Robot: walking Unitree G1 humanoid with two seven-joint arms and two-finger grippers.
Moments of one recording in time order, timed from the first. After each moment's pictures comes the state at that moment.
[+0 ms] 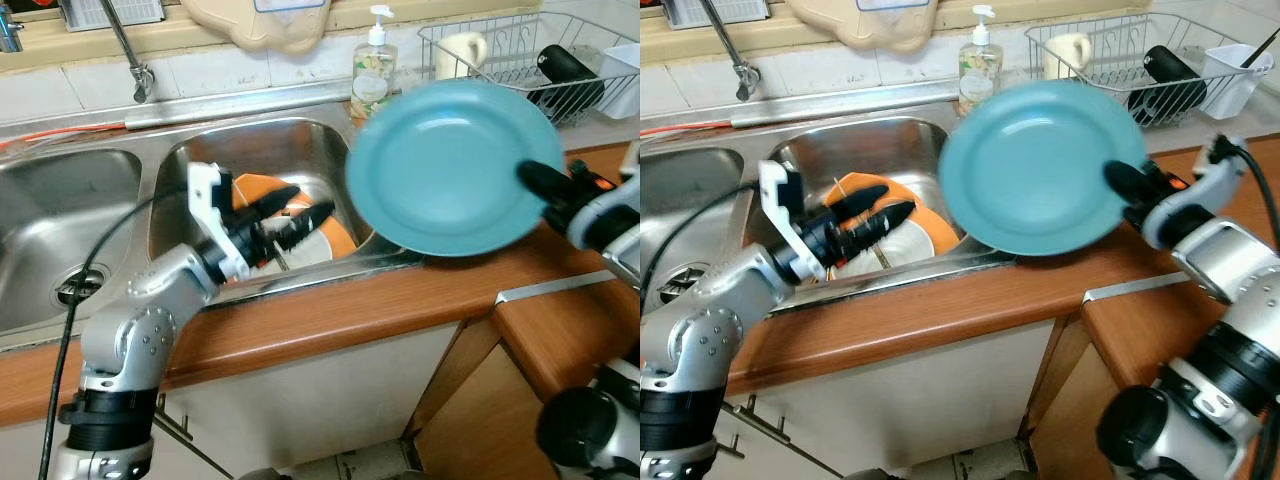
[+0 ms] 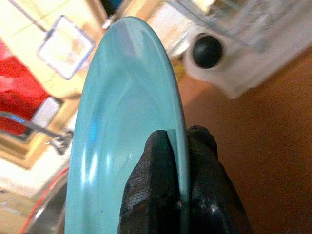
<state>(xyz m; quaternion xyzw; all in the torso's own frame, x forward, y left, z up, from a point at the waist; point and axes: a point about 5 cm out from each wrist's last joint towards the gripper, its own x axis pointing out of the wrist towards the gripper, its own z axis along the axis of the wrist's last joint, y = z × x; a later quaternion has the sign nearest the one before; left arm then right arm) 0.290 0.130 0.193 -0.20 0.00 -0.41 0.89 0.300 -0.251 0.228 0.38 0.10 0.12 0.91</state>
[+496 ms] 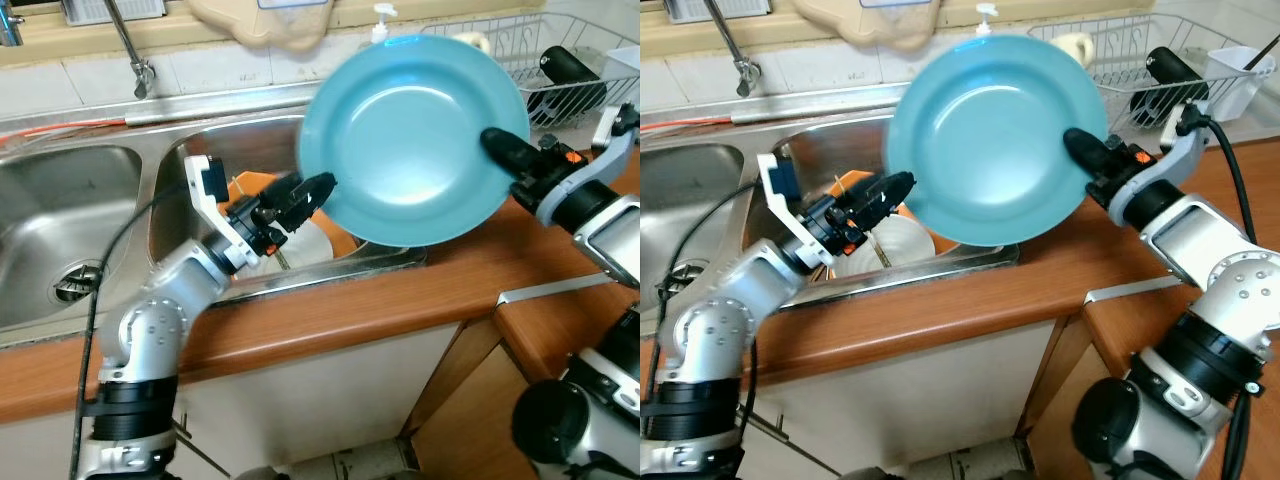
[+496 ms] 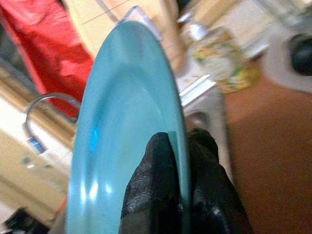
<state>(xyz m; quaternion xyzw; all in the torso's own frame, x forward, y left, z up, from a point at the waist) 0.297 0.120 0.189 -0.32 0.00 -0.40 0.86 0.302 -0.207 0.252 0.37 0.06 0.22 0.90</state>
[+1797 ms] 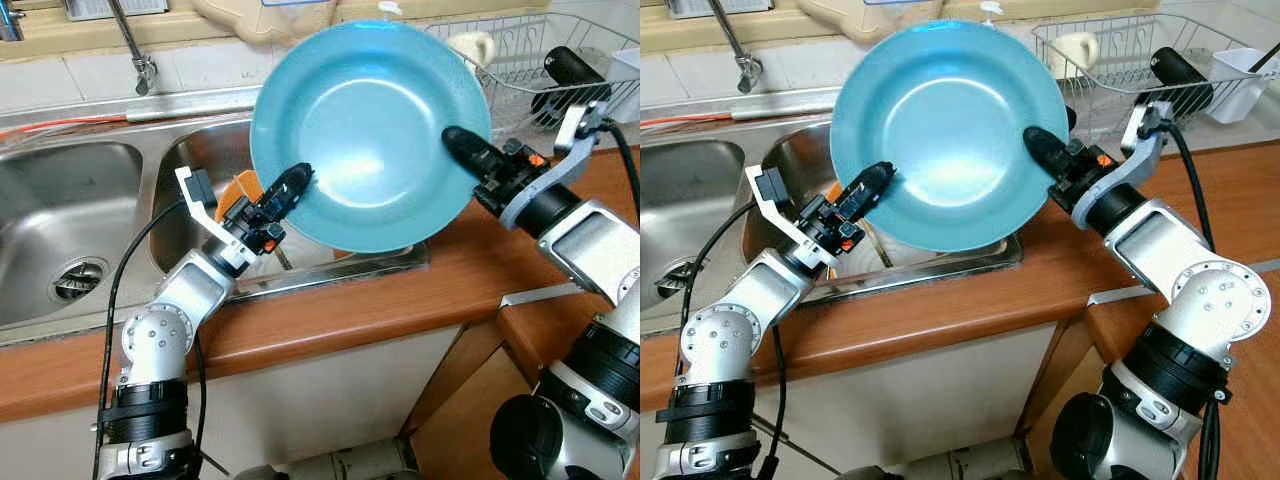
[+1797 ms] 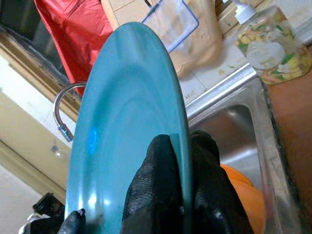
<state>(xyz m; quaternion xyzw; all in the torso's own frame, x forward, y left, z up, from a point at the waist) 0.297 0.122 0.185 -0.43 -0.02 -0.39 0.81 0.297 -0.180 0.249 0.37 0.05 0.26 0.89</state>
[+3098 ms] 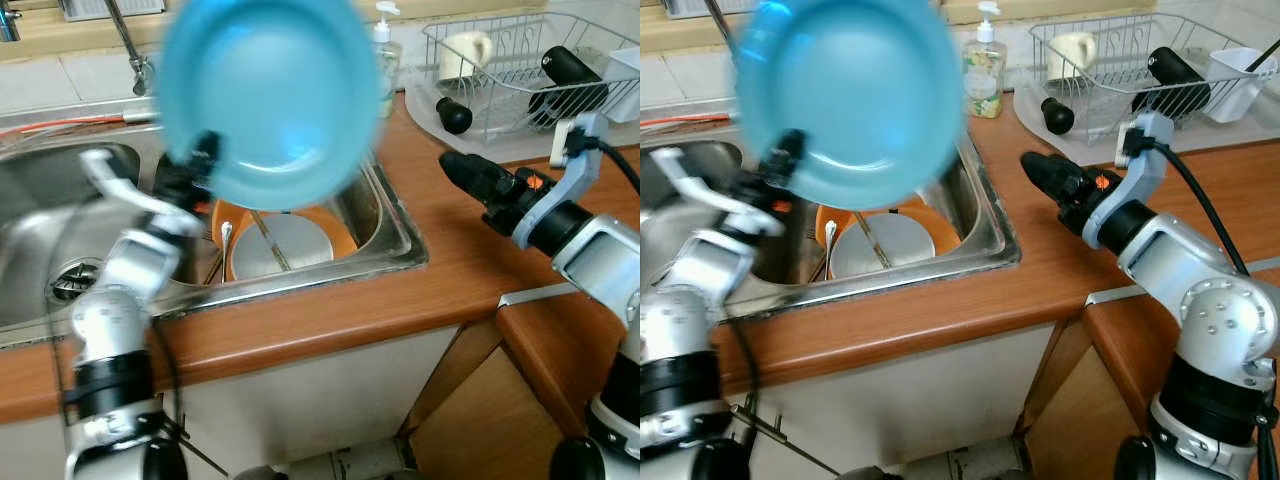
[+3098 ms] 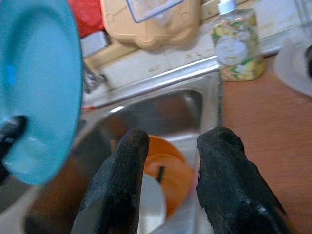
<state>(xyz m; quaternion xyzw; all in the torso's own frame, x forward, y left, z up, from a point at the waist) 0.323 0.200 0.195 -0.45 -0.09 -0.21 0.86 0.286 -0.188 0.239 0.19 0.06 0.24 0.95</state>
